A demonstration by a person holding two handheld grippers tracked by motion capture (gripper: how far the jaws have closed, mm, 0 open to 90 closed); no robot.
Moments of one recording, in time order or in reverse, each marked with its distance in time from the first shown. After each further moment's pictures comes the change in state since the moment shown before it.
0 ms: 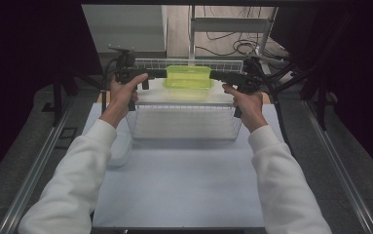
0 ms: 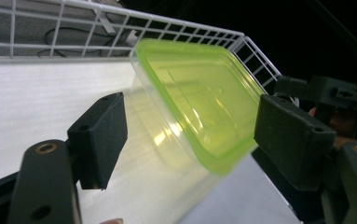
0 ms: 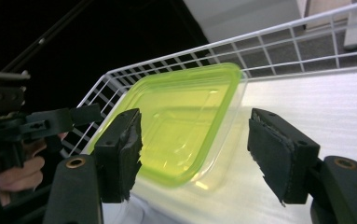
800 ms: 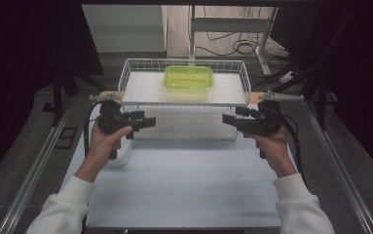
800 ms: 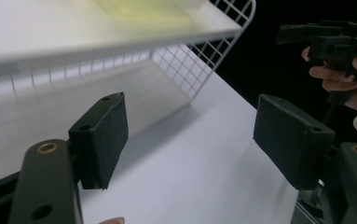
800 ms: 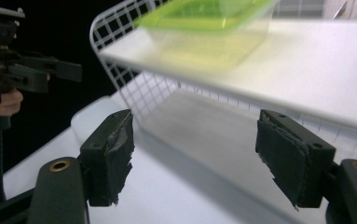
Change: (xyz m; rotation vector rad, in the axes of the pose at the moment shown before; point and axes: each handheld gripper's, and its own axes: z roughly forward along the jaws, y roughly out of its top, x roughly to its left) left arm -0.026 -0.128 -0.059 0.048 -0.045 0.173; right arm 0.004 -0.087 -0.083 0.067 0.048 -0.353
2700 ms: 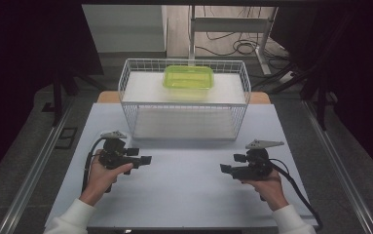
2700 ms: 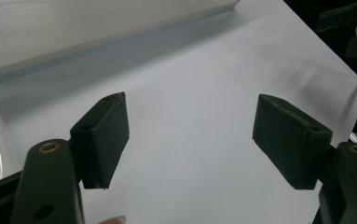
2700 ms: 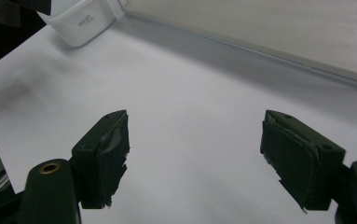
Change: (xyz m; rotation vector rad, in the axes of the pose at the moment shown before) left arm 0.013 -0.079 0.014 0.218 0.128 -0.028; right arm -0.001 -0.120 0.013 0.253 -0.024 0.028
